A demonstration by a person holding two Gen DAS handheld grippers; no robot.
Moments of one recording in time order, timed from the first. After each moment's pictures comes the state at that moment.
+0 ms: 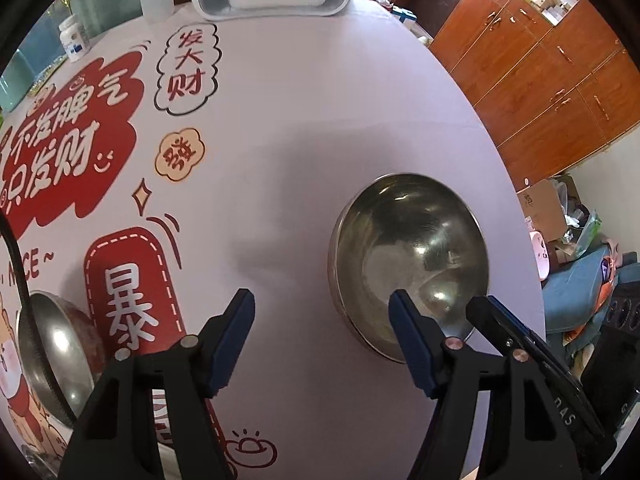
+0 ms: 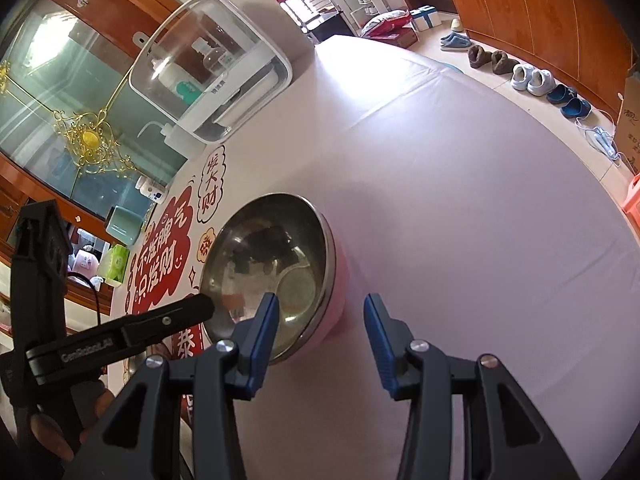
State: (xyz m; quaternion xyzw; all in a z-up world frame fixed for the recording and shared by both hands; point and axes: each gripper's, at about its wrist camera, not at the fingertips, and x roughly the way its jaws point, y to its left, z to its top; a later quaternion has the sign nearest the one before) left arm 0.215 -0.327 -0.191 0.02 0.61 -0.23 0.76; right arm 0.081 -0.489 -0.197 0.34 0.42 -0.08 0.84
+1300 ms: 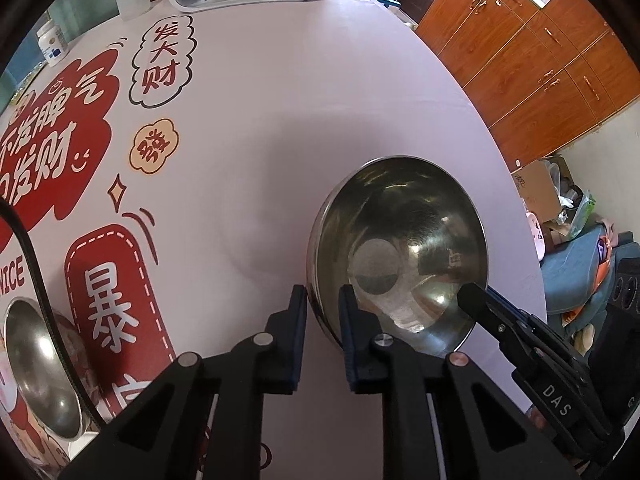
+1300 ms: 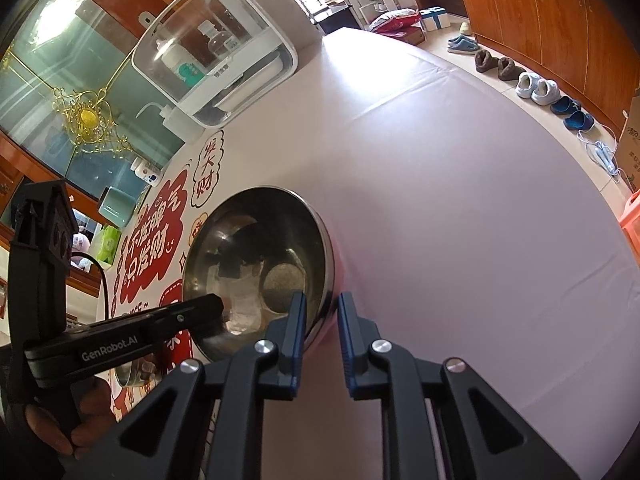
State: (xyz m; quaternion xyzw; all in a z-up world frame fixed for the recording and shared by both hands) left arm 0.202 -0.338 -0.201 0.04 0.61 -0.25 0.75; right arm 0.084 -0.483 -0.198 0.31 0.44 -0.07 0.84
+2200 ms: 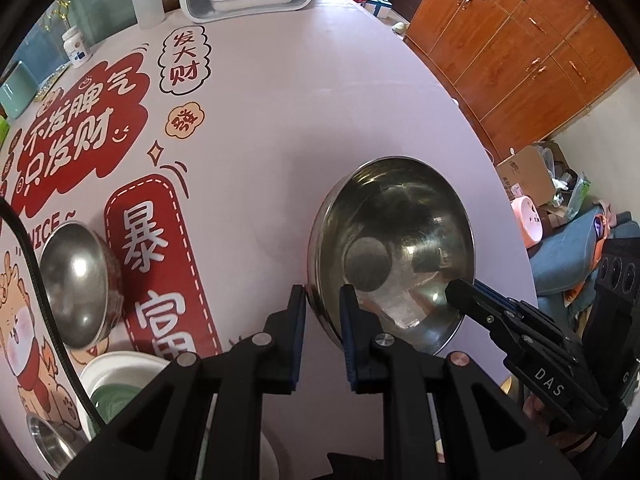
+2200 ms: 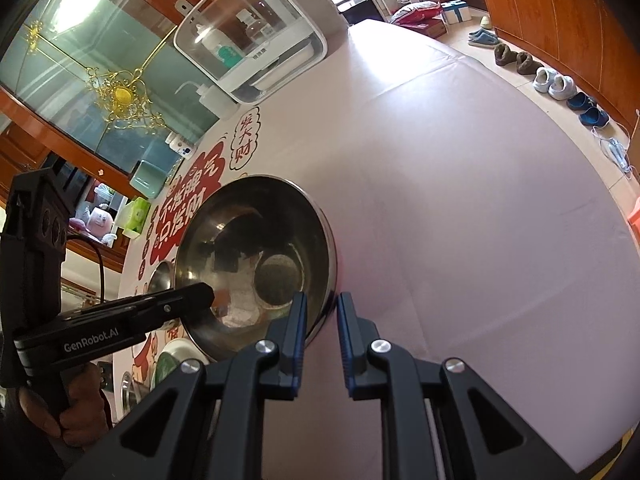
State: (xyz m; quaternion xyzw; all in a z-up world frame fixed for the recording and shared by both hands) left arm 0.132 -0.301 -0.155 0.06 0.60 -0.26 0.75; right arm 0.021 -0.452 -0.174 0.31 0.45 -0.02 0.84
